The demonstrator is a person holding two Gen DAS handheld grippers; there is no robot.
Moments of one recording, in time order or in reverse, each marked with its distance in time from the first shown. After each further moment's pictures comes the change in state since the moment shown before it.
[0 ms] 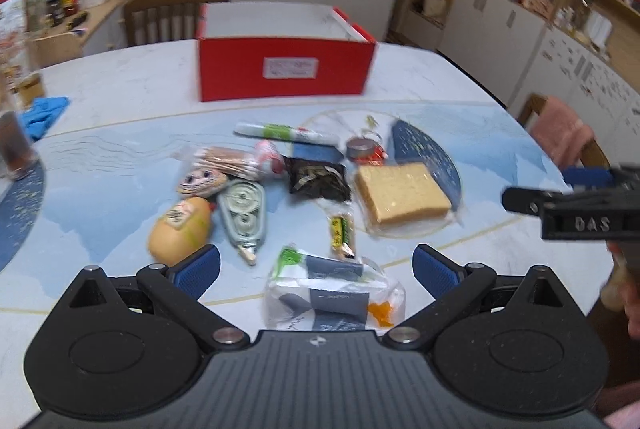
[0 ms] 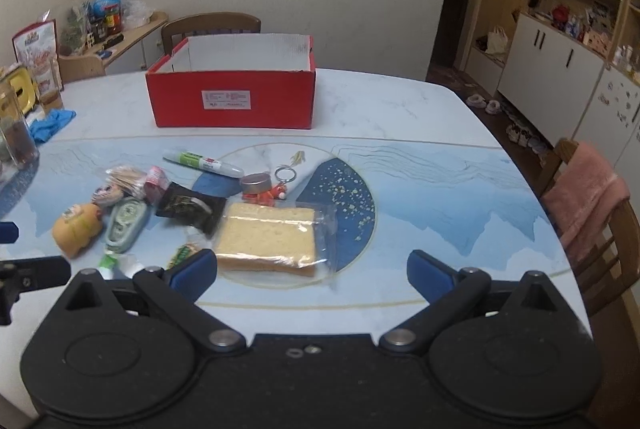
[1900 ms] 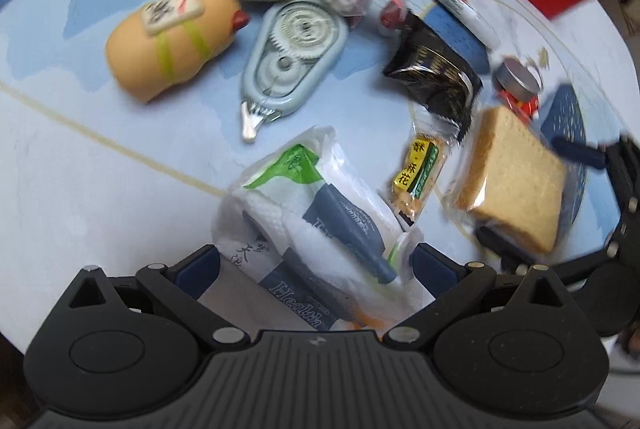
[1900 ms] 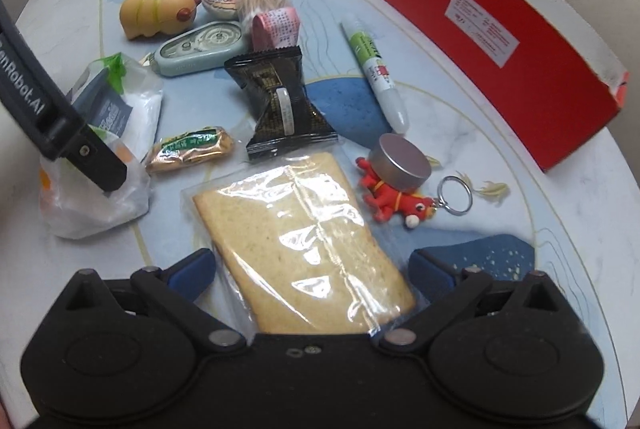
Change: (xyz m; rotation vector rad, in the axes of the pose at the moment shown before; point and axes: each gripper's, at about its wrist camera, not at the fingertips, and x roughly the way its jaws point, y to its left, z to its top) left arm 0.130 0.013 0.013 -0.614 0.521 0.230; right arm 0.185 0.021 0.031 -0.889 0.227 0.568
